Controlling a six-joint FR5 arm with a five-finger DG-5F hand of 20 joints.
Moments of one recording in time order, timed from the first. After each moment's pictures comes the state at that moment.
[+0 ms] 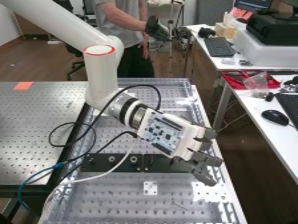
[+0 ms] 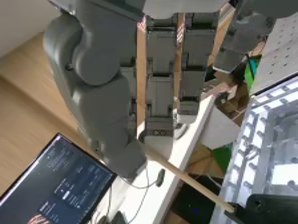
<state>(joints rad) 1.54 -2.26 -1.48 -2.59 -0.97 0.13</state>
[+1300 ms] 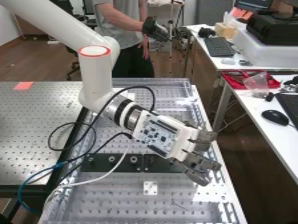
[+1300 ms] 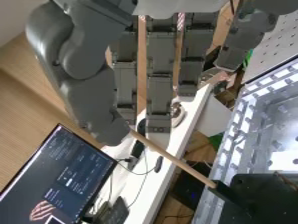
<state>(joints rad) 1.53 -2.23 -1.52 -2.61 -1.02 0.17</state>
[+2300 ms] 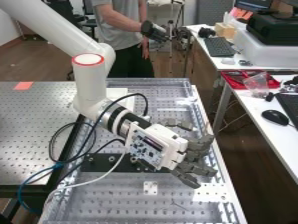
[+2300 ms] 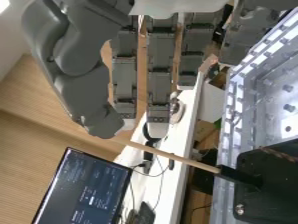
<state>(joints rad) 1.52 -2.23 -1.59 -2.56 -1.03 0.44</state>
